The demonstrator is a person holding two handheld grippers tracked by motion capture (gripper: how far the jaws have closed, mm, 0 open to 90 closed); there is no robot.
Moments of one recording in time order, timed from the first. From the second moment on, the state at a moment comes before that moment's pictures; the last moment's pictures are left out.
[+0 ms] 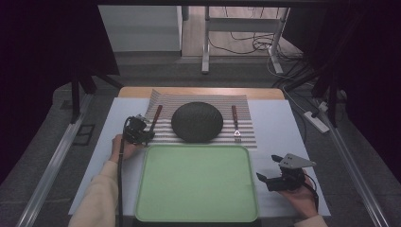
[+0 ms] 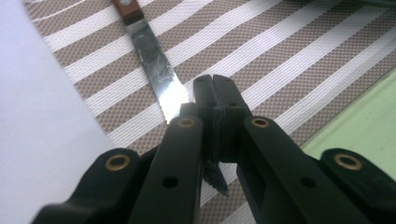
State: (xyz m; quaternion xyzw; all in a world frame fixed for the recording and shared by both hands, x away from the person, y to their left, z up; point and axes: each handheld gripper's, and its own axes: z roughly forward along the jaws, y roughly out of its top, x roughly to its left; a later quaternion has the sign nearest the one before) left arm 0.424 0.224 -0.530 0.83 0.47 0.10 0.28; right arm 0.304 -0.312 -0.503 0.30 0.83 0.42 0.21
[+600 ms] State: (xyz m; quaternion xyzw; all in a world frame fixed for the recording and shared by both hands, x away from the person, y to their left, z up) left arm 0.422 0.255 -0.530 0.82 0.48 0.12 0.27; right arm 0.303 -0.312 -0.503 0.30 0.83 0.42 0.21
